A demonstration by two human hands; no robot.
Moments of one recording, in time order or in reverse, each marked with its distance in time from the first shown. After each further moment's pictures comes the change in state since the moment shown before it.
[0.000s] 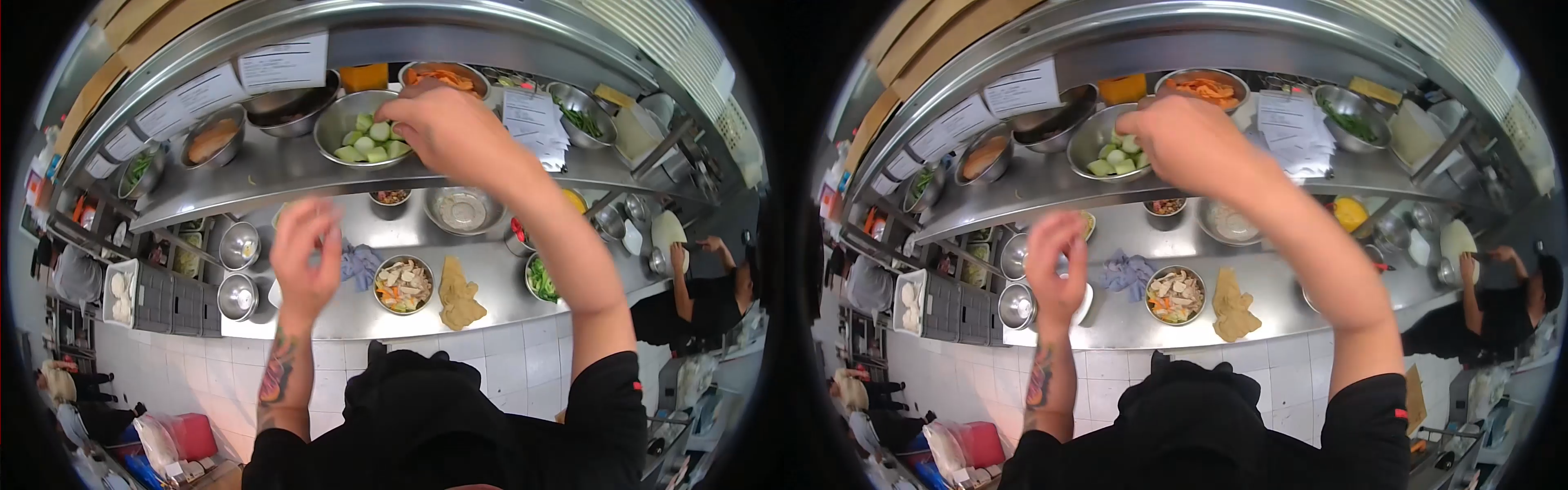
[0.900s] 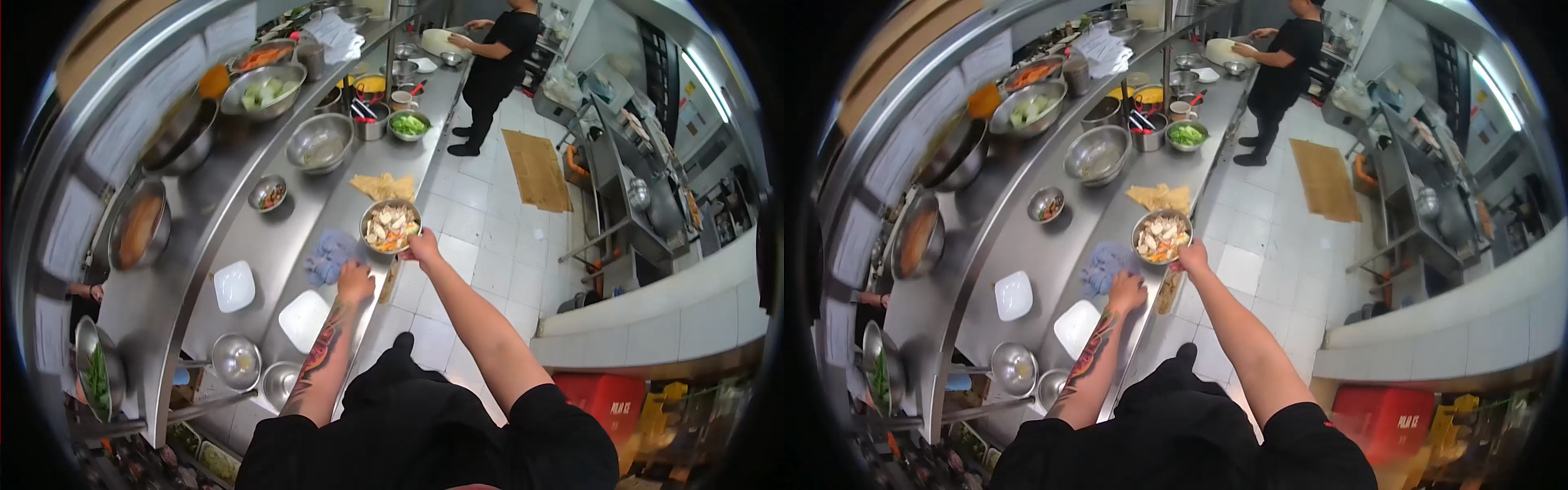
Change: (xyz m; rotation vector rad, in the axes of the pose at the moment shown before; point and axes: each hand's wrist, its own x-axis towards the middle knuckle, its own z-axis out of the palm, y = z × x) left_hand -0.264 -0.230 0.061 -0.108 -1.469 0.212; right_hand -0.264 -0.241 0.359 0.738 1.242 1.941
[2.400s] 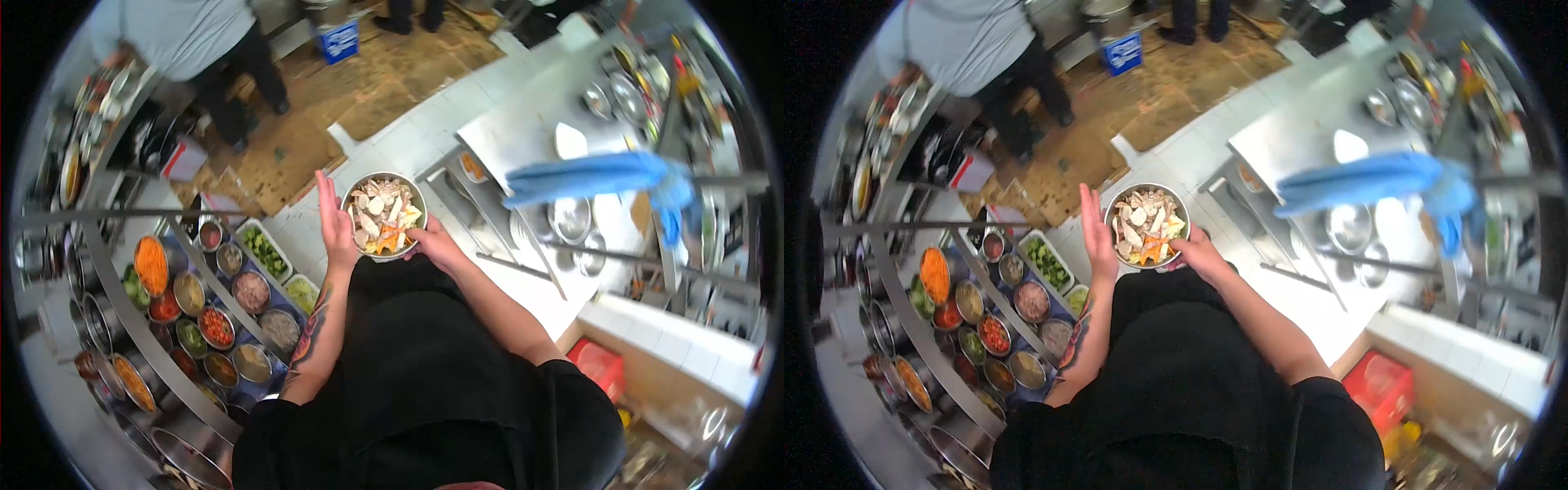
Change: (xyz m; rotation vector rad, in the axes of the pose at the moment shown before) left_hand -0.616 -0.647 -0.351 -0.874 0.974 0.013; right_hand -0.547 0.287 0.745 -0.190 -0.789 0.247
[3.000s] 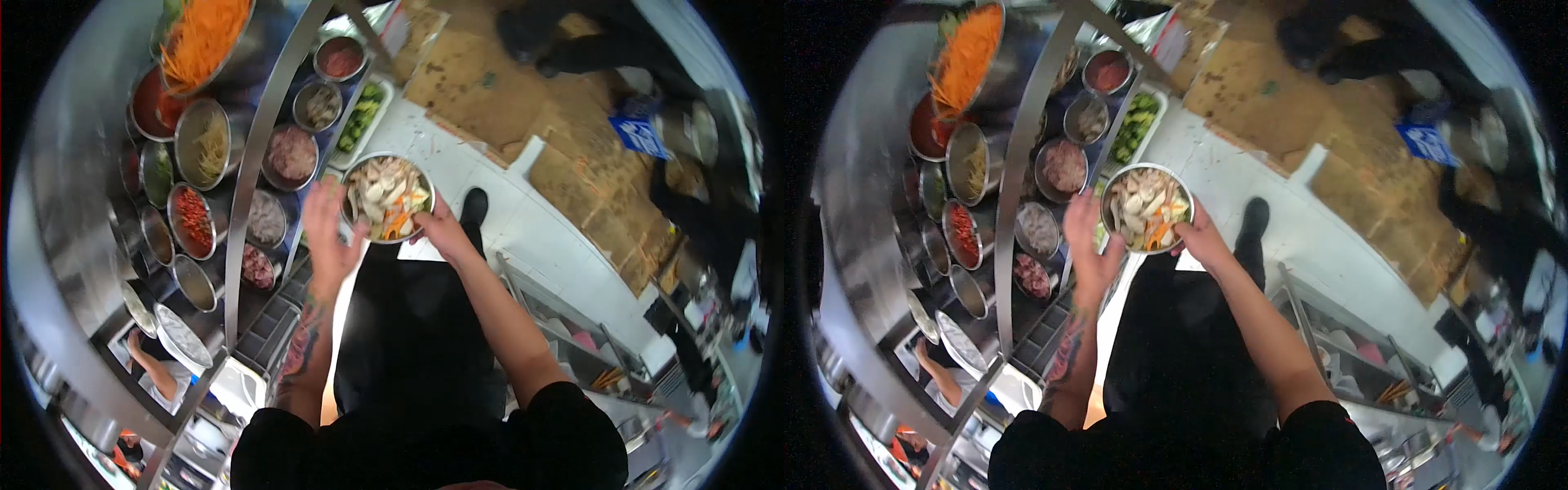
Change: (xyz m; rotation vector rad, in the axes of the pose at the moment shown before) left_hand -0.110 -0.156 -0.182 1.087 0.710 -0.536; right_hand 0.320 0.145 0.193 -0.540 -0.801 0.556
